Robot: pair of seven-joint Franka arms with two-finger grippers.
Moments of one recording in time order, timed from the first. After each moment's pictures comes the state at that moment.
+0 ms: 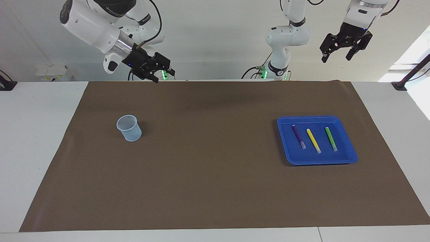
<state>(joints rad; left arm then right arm) -0.03 -0.25 -0.04 -1.67 0.01 1.42 -0.10 0.14 -0.21 -0.05 -1.97 0.66 1.69 0.18</state>
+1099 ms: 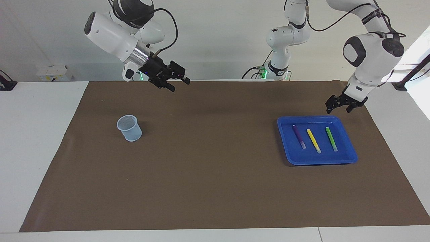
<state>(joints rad) 0.16 0.05 -0.01 -2.10 0.01 2.13 0.30 0.27 -0.22 -0.02 -2.10 0.78 2.02 0.26</state>
